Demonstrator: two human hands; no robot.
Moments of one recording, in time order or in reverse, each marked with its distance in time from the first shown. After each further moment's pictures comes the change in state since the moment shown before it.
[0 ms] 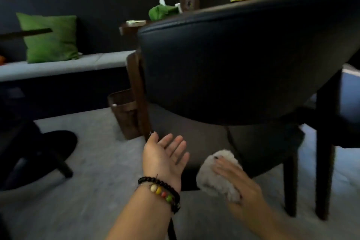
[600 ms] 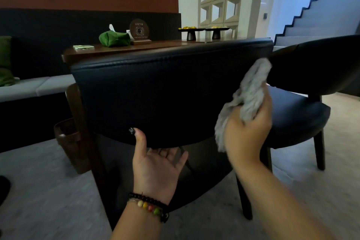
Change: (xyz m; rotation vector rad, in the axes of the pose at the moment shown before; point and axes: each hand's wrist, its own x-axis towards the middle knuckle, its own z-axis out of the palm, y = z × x) left_hand 0.004 -0.045 0.058 -0.119 -0.566 -0.015; right_hand 0.133 -0.058 -0.114 -0.077 0.950 0.069
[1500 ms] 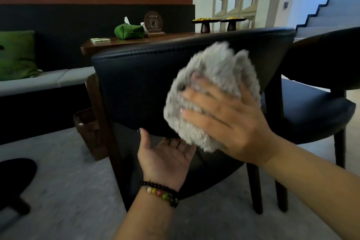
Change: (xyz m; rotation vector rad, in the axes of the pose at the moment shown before) left_hand 0.000 0.003 -0.006 -0.272 0.001 -0.095; right_hand 0.017 -0.027 -0.003 -0.197 -0.590 -1.218
